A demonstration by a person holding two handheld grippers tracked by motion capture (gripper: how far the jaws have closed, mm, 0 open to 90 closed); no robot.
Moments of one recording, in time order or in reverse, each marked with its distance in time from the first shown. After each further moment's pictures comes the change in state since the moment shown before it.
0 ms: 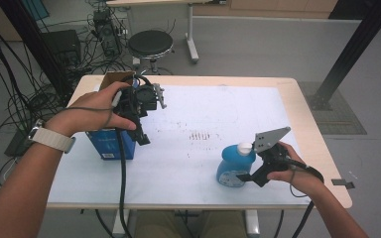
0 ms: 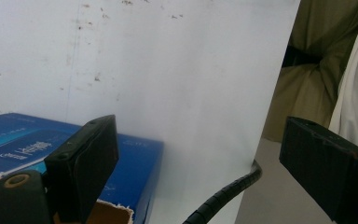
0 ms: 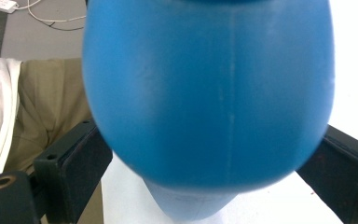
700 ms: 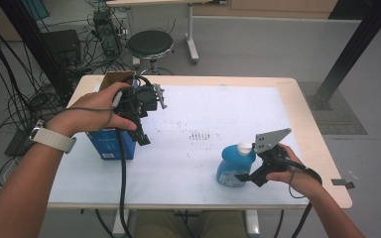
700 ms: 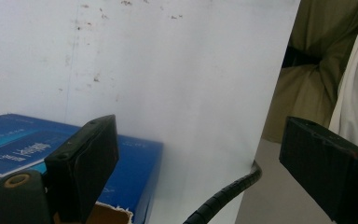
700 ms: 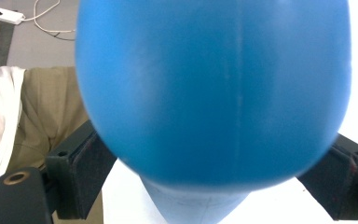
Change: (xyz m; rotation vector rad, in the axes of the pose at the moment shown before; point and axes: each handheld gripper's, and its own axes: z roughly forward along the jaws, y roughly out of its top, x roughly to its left) left arm 0.000 0.000 0.002 -0.002 -0.002 -0.002; right arm 0.000 -0.006 0.004 -0.041 0.013 0.012
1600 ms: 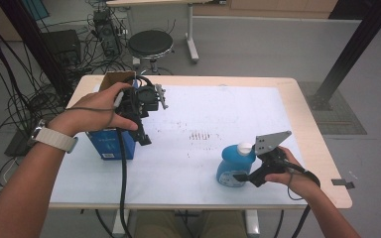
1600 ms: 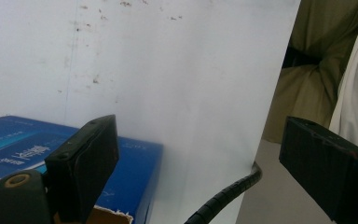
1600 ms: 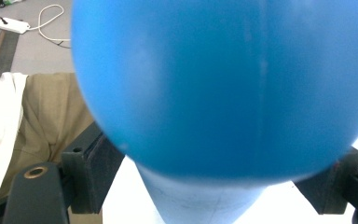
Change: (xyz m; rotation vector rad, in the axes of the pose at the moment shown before) left arm 0.000 0.002 0.002 -0.005 -0.003 -0.002; right arm 0.000 -0.006 0.004 -0.039 0.006 0.001
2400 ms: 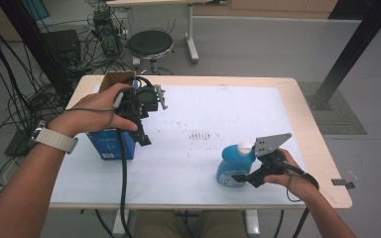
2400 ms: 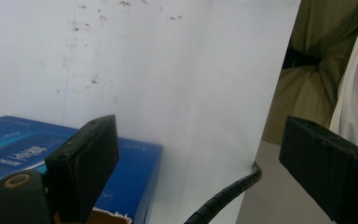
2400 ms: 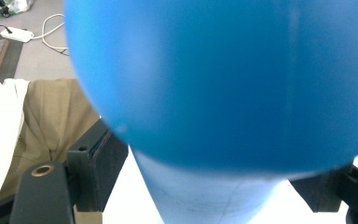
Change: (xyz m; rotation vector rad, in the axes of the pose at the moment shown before) left arm 0.000 -0.001 0.002 -0.003 -0.005 -0.001; right arm 0.001 -0.006 0.004 -0.034 0.007 0.014
